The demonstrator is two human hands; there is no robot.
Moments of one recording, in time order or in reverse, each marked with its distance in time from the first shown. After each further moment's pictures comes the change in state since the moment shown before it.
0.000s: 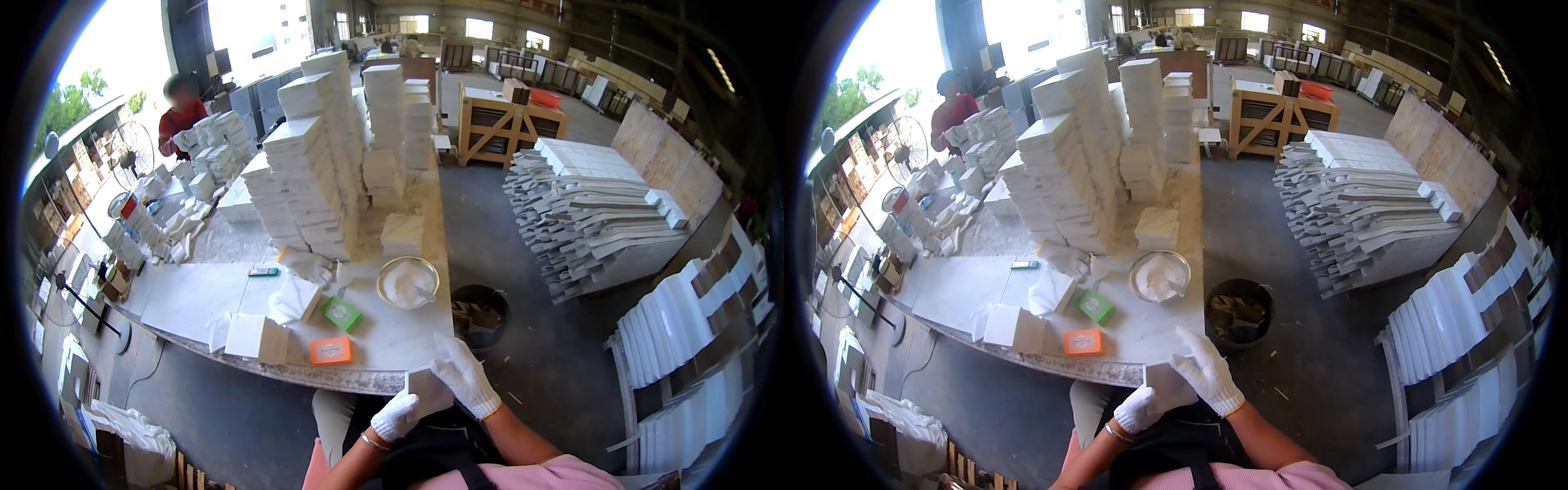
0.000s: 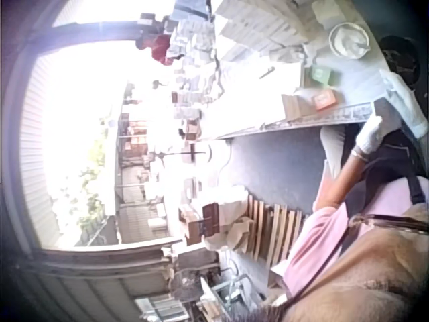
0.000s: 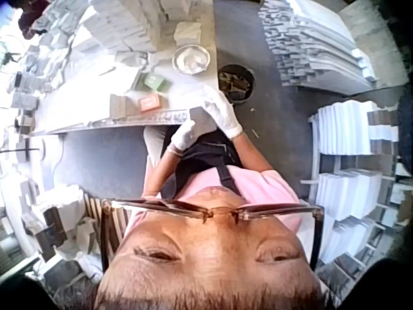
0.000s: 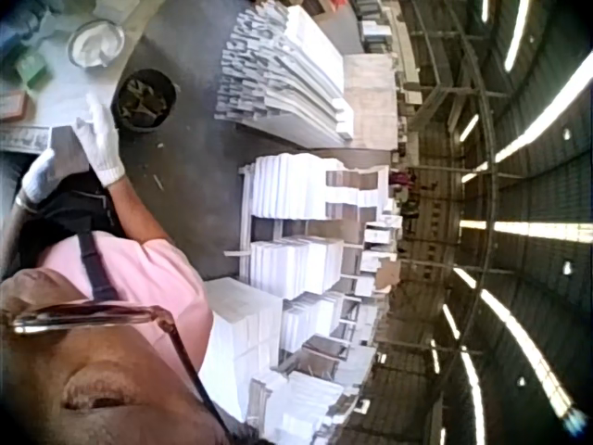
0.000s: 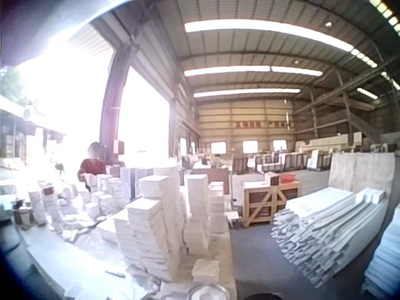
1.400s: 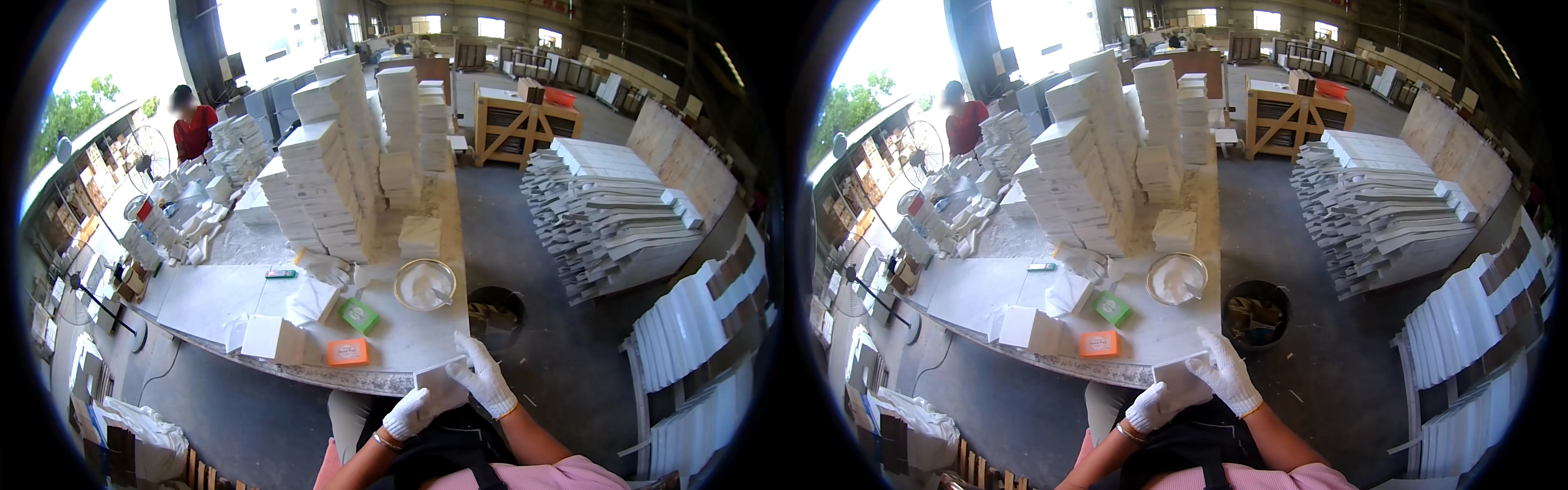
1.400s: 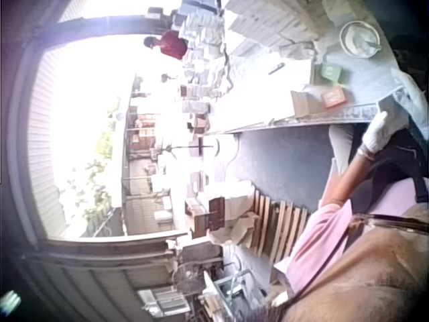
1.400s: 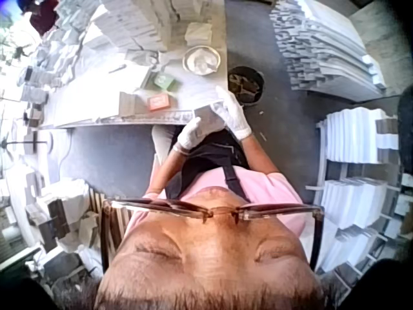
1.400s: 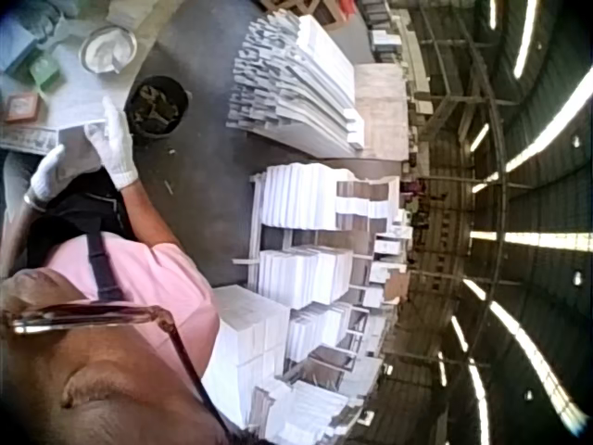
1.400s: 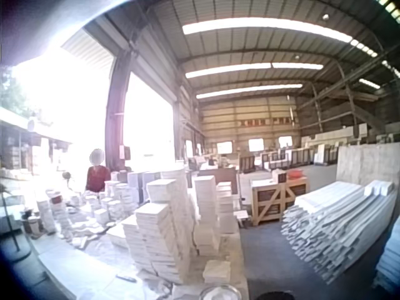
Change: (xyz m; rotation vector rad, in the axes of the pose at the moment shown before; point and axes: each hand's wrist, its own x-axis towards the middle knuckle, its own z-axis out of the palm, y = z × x) left_hand -0.001 -0.034 -0.058 -2.461 0.057 -0.742; right_hand -0.002 0.018 -0.002 0.078 -0.059 0.114
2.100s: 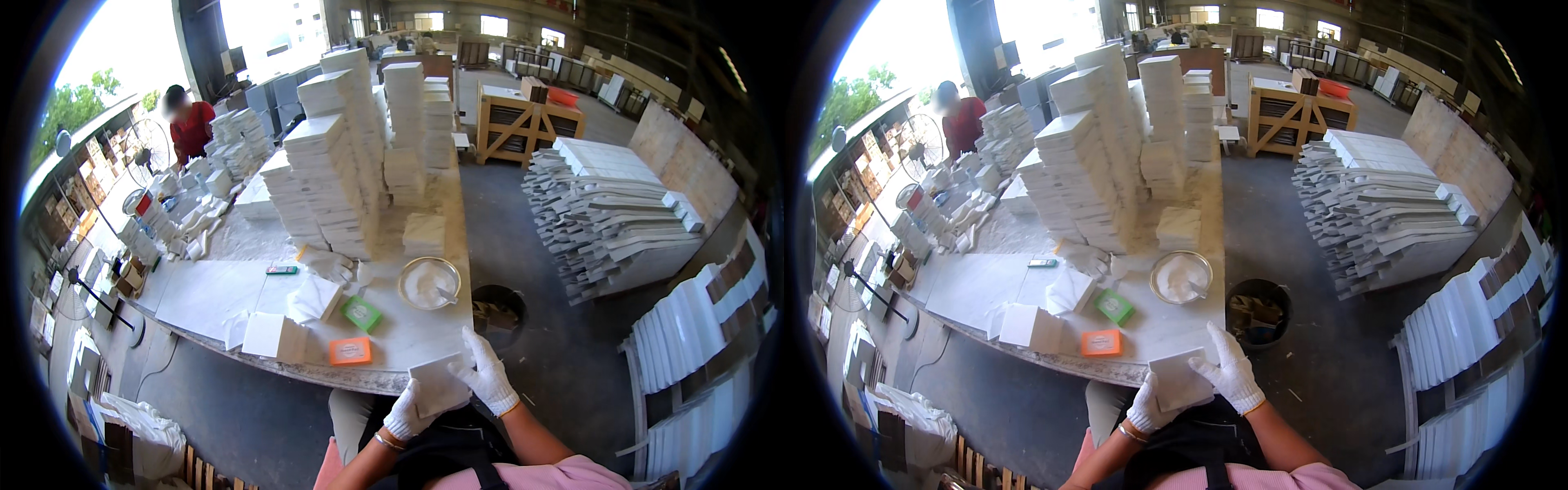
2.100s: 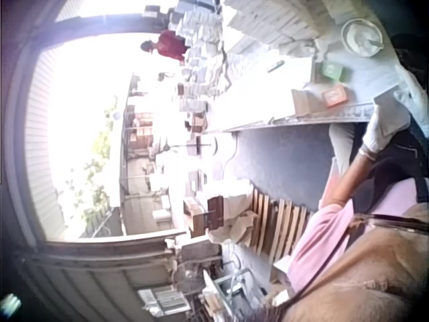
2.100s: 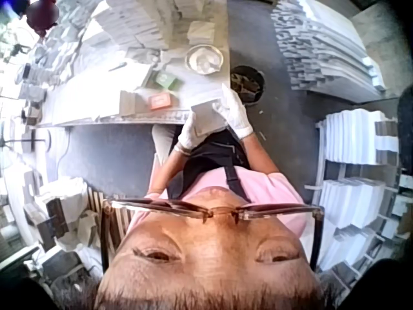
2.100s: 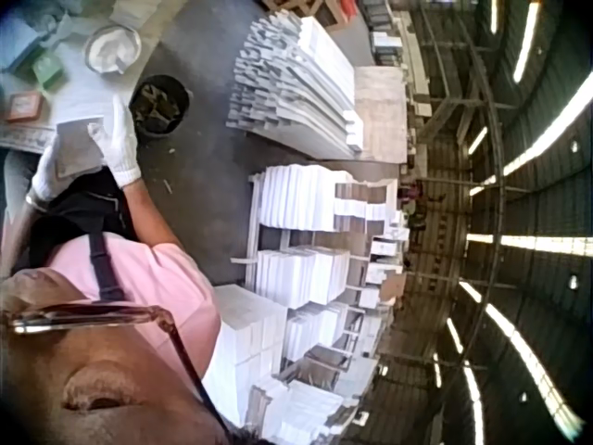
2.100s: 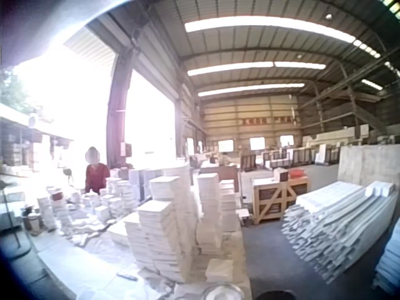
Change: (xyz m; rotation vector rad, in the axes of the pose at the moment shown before) left_hand 0.031 -0.093 -0.023 2.095 0.132 0.904; right_hand 0.004 0.010 0.008 -0.133 0.110 0.015
